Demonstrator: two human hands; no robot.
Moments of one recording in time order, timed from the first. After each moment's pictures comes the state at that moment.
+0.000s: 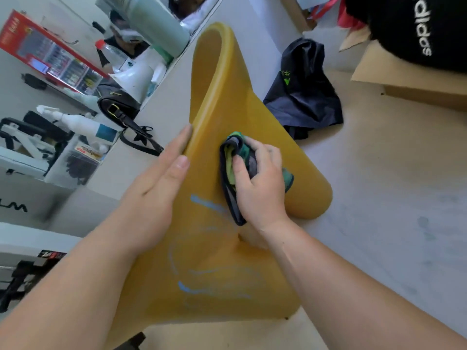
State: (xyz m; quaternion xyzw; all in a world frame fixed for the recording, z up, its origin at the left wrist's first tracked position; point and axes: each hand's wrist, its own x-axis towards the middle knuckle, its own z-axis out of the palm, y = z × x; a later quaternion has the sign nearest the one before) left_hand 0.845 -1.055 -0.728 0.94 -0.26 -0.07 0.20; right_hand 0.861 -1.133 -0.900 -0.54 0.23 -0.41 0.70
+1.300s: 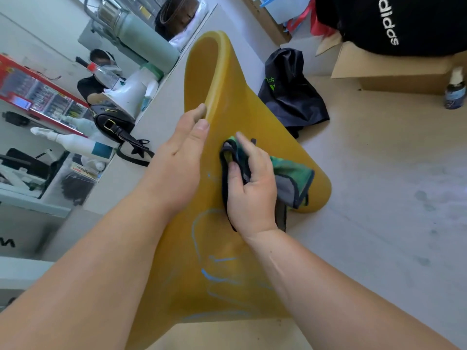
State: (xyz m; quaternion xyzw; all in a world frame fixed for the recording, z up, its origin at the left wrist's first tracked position) left_hand 0.855 -1.044 -0.730 0.91 -0.34 -0.06 0.21; right_hand 0.862 -1.065 -0.893 -0.47 0.24 -0.55 0.65
